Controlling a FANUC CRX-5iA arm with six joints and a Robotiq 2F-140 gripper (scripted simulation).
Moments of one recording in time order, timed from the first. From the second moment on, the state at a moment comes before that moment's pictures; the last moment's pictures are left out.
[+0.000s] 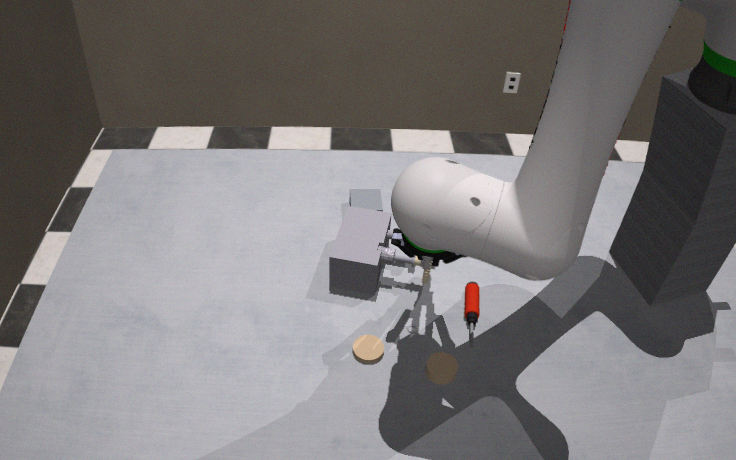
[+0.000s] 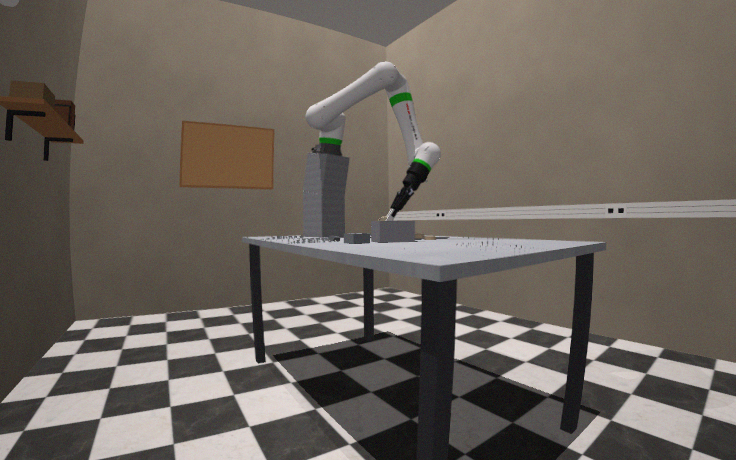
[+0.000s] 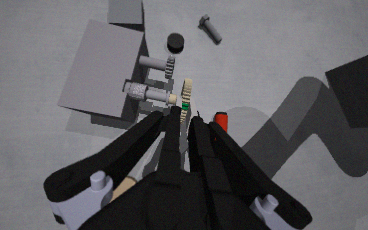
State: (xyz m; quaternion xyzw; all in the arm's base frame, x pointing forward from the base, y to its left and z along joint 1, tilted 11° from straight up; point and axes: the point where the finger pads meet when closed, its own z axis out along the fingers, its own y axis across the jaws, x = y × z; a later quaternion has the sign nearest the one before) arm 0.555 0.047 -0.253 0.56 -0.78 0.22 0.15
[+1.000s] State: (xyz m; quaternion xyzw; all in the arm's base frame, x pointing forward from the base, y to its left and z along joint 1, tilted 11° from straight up) arm 0.567 0.044 -0.251 0.56 -0.78 0.22 0.15
